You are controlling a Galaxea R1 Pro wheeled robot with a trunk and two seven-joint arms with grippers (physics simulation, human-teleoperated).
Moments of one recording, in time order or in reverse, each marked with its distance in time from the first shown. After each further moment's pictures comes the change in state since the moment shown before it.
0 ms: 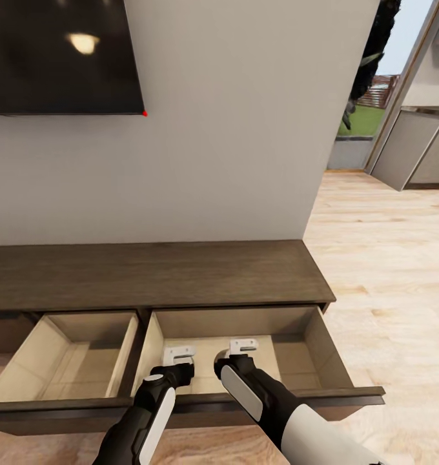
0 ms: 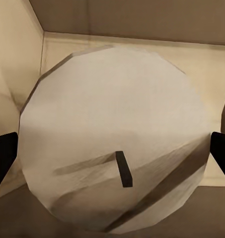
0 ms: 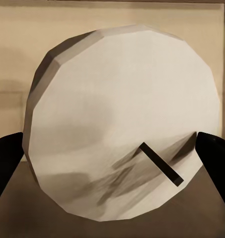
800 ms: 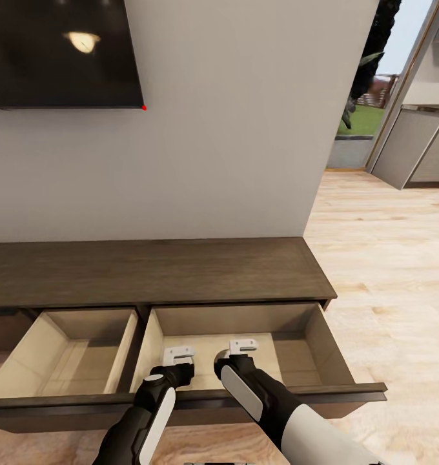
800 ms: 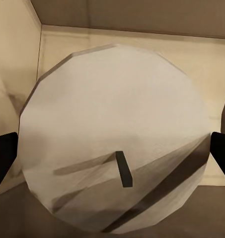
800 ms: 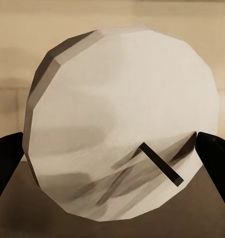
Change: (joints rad) left arm 0.000 0.000 0.000 0.000 0.000 0.000 0.000; right arm 0.000 0.000 0.000 0.000 0.000 0.001 0.000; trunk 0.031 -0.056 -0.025
